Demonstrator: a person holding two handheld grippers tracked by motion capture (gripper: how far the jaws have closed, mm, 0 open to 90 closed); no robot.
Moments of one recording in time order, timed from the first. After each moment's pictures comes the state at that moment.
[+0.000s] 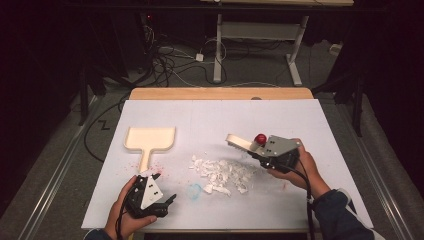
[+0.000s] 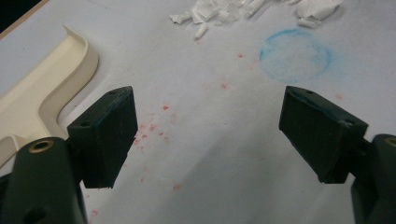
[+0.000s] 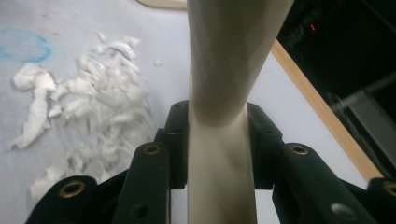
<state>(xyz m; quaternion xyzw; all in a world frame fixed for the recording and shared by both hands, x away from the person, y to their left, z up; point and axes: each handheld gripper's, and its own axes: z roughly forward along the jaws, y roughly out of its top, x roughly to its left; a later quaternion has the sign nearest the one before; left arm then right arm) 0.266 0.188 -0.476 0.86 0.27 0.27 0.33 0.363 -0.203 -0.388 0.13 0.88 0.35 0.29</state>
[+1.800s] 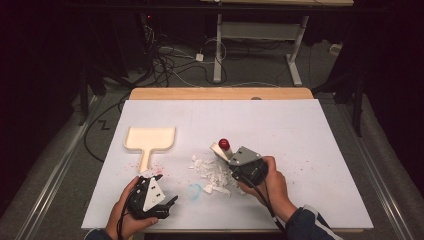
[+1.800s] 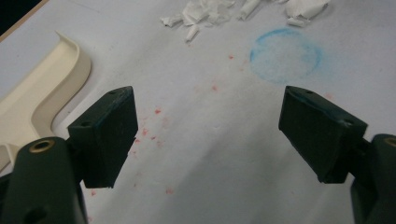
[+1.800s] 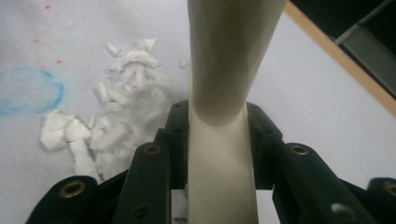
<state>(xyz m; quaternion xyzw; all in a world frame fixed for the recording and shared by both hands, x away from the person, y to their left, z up) 0.264 0.185 -0.476 0.87 0.26 0.27 0.33 0.335 -0.125 -0.411 0.25 0.87 0.31 0.29</state>
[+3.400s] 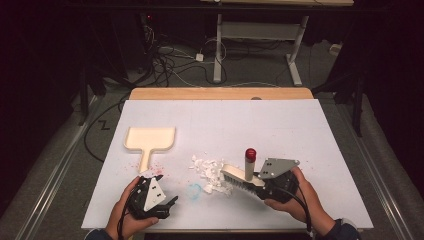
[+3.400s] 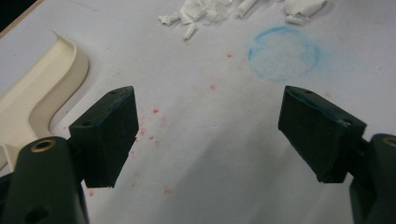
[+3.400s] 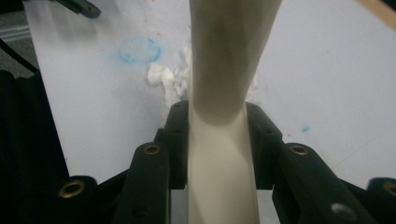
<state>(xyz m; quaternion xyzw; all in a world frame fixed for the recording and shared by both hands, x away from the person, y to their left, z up) 0.264 0.183 -0.476 0.87 0.26 0.27 0.32 0.297 -0.183 -0.389 0.19 0.90 0.36 0.16</state>
